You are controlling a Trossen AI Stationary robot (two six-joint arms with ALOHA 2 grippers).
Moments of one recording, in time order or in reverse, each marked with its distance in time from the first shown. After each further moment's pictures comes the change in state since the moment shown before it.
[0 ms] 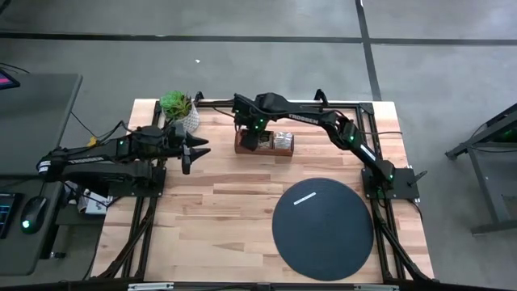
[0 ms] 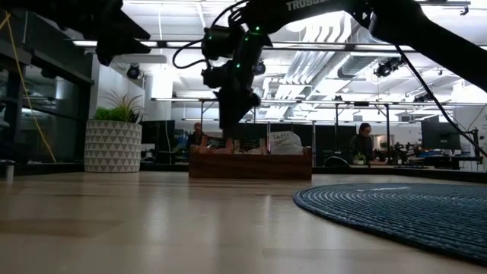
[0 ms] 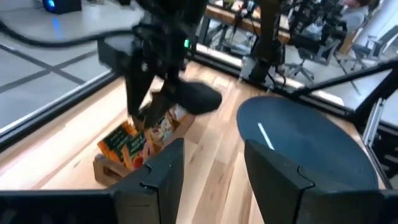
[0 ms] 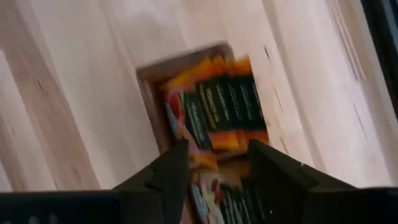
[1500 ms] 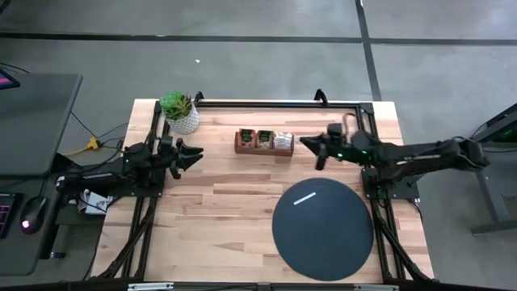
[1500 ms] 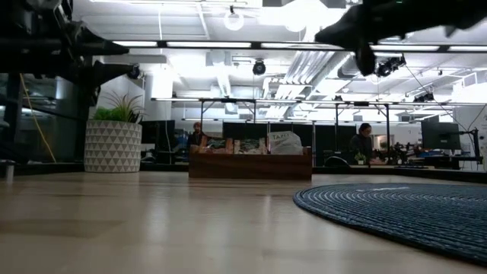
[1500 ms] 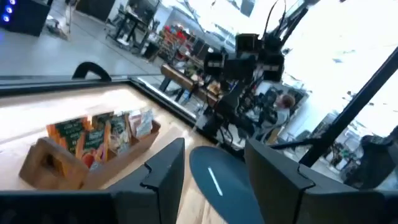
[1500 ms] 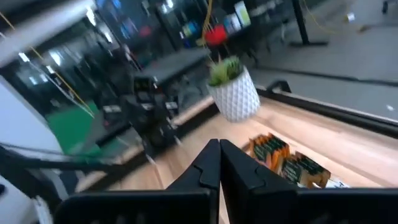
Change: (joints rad) left arm 0.000 -0.509 -0.527 0.357 0.055 -0.285; right arm 0.247 -1.454 -1.814 1.467 0.255 0.491
